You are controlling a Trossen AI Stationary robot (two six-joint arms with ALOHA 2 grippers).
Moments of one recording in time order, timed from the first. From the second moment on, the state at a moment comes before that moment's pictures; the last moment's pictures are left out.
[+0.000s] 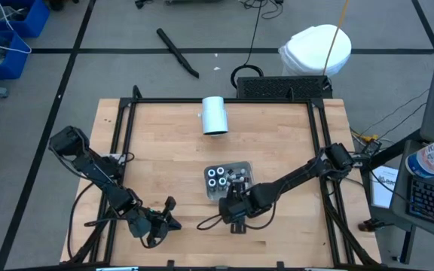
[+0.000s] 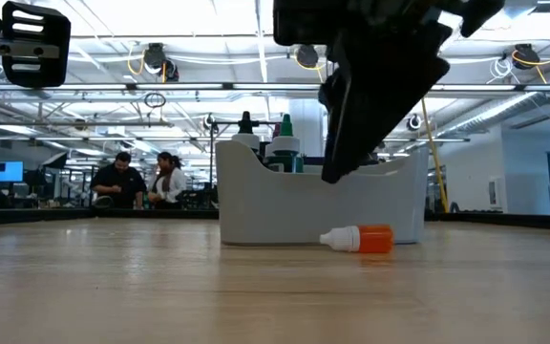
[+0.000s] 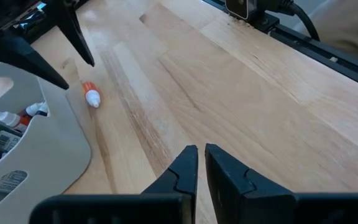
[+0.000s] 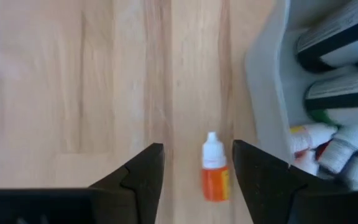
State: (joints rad) left arm -0.84 1.52 0.57 0.32 -0.45 0.10; right arm 0.41 1.98 1.46 -0.65 0.13 0.41
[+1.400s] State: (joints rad) left arm -0.84 1.52 0.57 0.32 -0.45 0.07; right arm 0.43 2.09 1.46 -0.63 0.13 0.49
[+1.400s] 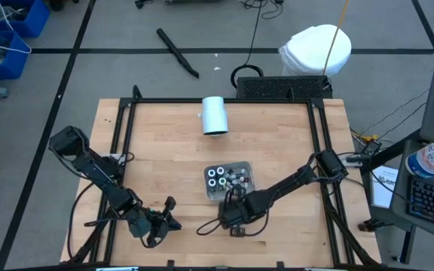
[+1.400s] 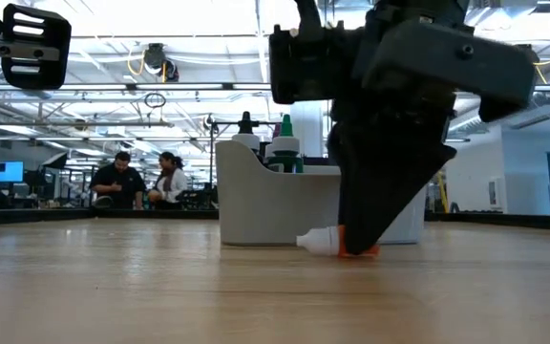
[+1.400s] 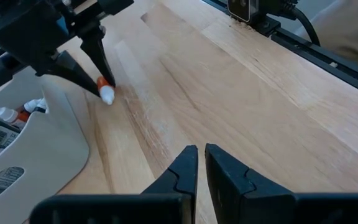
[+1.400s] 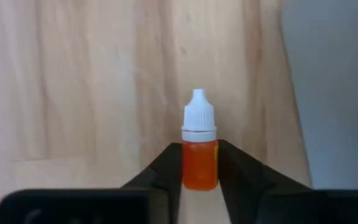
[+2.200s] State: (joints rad) left arm -0.87 1.55 0.81 0.19 -0.55 0.42; right arm 0.47 1.97 1.45 -0.33 0.15 0.38
